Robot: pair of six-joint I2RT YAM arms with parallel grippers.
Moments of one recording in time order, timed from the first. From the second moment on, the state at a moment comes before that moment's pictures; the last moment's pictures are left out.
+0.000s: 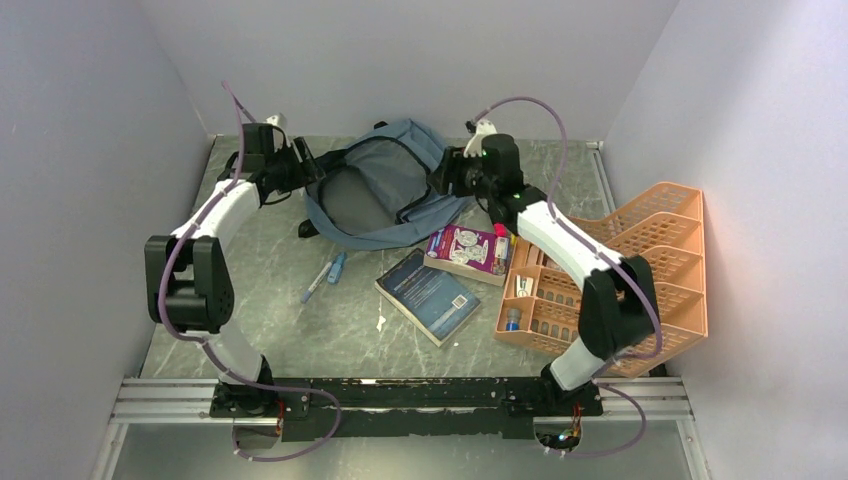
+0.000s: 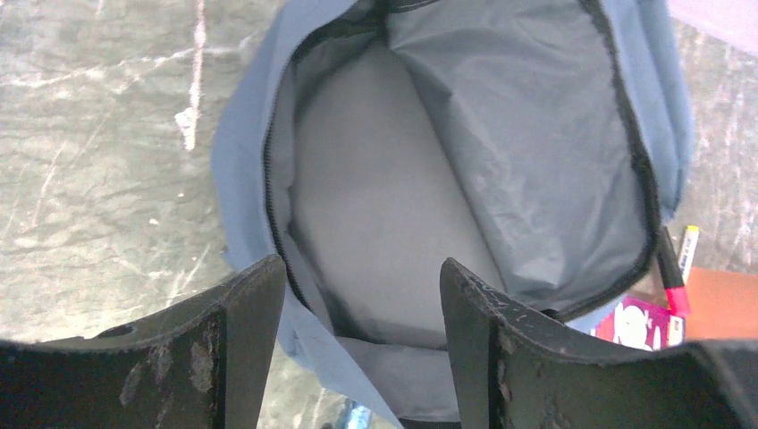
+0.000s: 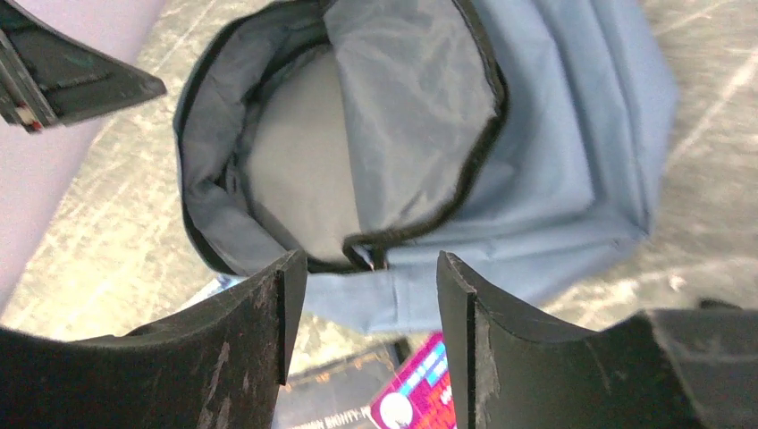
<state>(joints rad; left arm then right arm) -0.05 1.73 1.30 -0.22 0.21 -0.41 0.42 1.66 1.28 -0.01 -0.23 0.33</state>
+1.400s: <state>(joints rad) -0.13 1.48 1.11 -0.28 0.32 -0.35 0.79 1.46 0.86 -0.34 0.32 -0.59</state>
